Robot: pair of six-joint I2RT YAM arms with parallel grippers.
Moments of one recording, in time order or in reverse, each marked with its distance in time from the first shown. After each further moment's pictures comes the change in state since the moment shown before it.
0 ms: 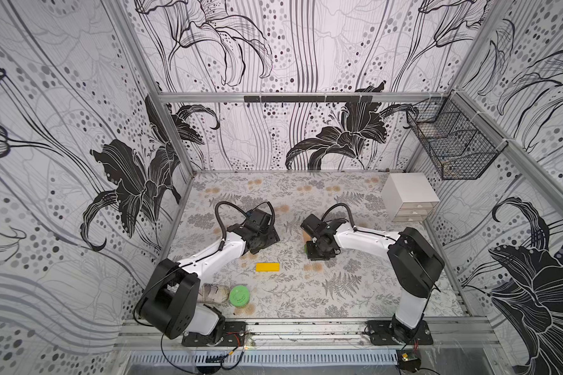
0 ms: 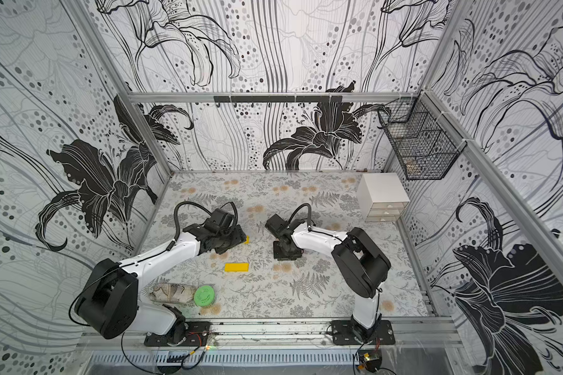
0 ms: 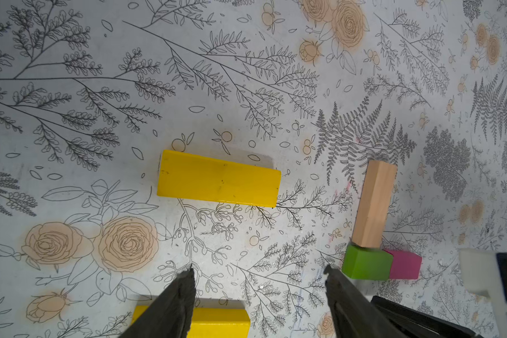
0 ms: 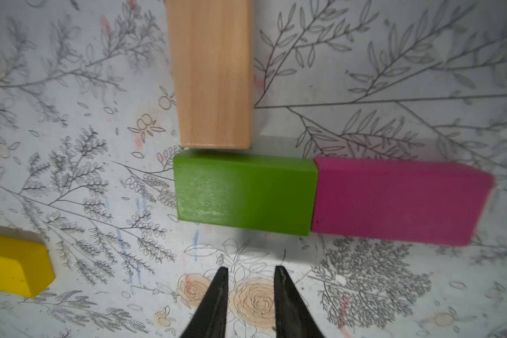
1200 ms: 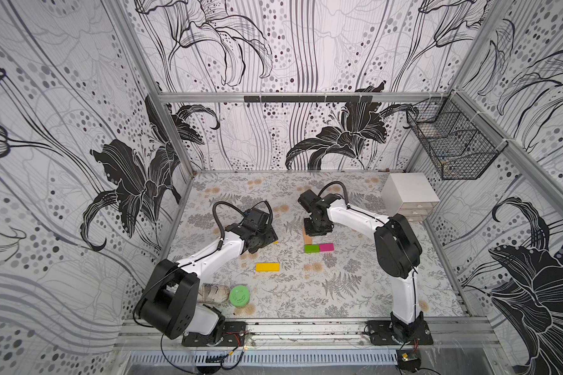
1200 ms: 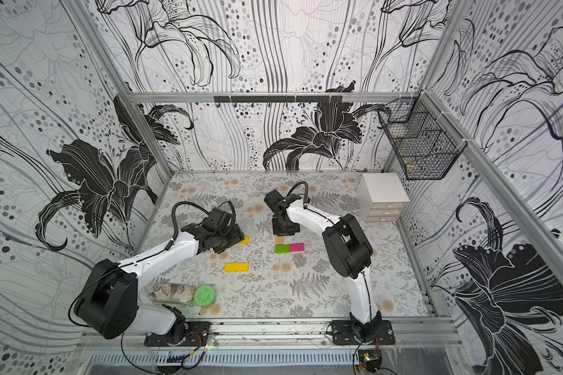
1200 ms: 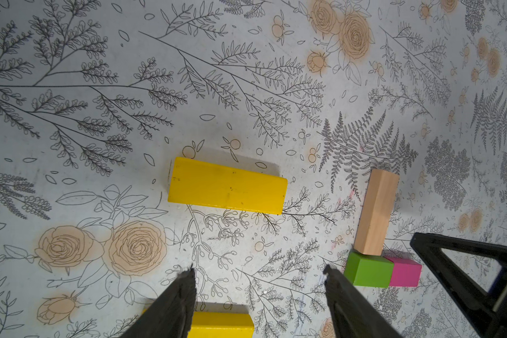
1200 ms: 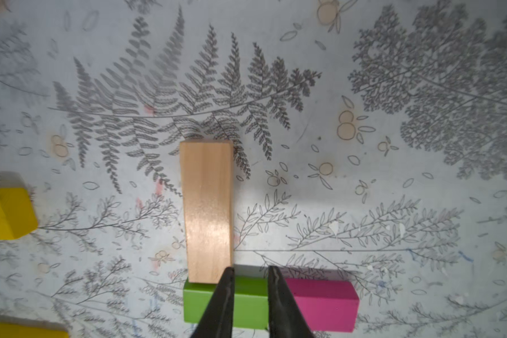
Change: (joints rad) left arm 0.024 -0.004 -0.002 0.000 0.003 0.000; right arm -0.125 0.224 0.426 -0.225 0.095 -0.169
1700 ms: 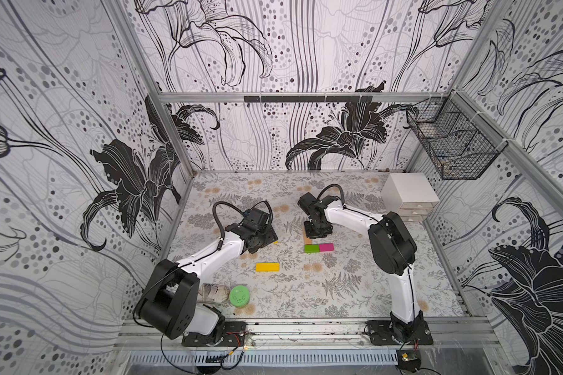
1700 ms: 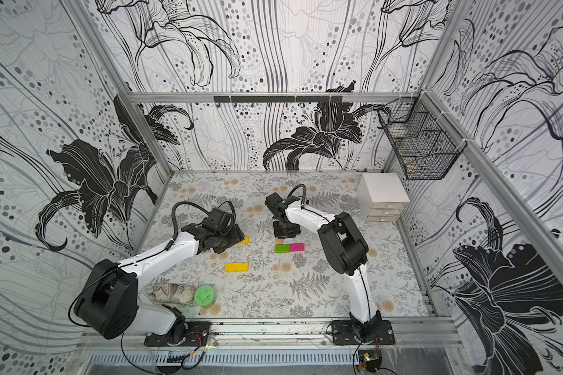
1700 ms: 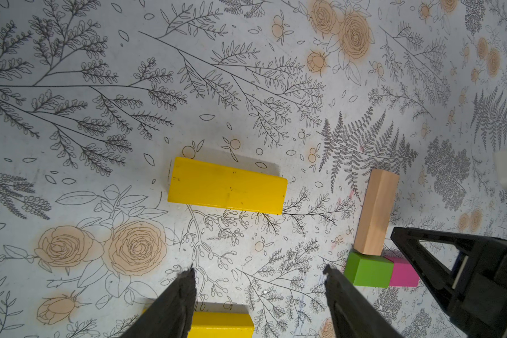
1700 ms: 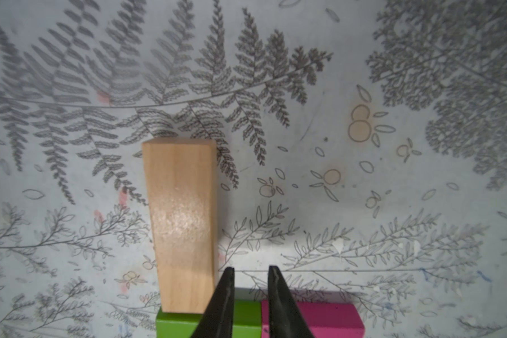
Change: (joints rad) left arm 0.000 0.000 0.000 0.000 0.000 0.000; right arm -0.006 0.047 -0.003 0.003 -0.001 -0.026
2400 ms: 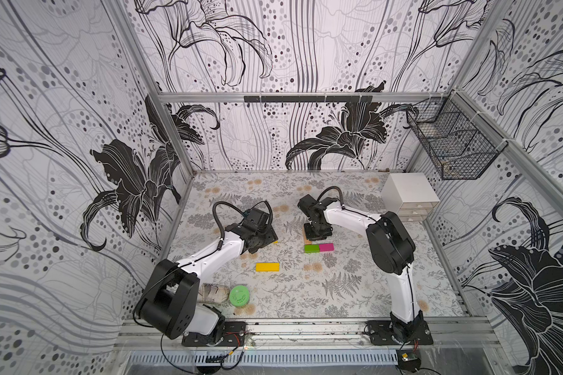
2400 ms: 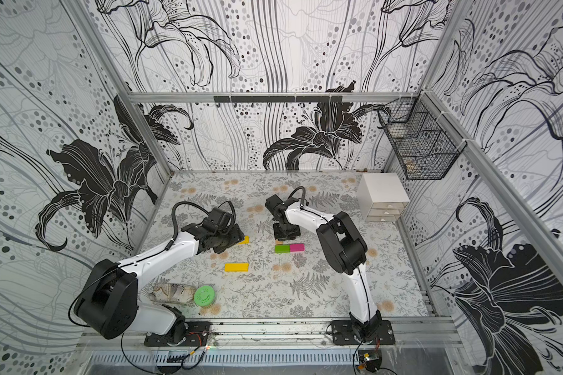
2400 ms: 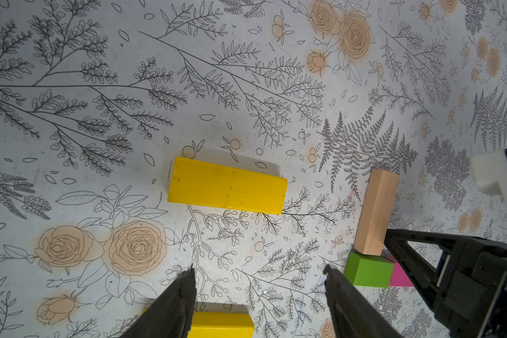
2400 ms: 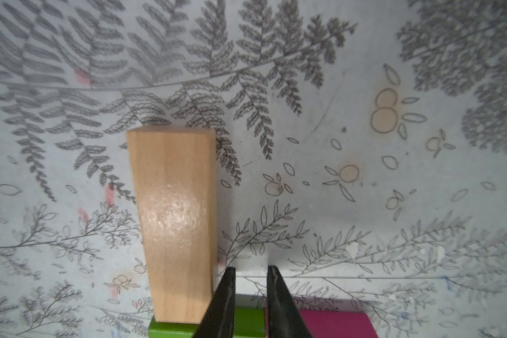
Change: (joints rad) left arm 0.000 0.000 0.000 0.000 0.000 0.000; right arm 0.001 0.010 -0.017 0.010 -0.022 -0.007
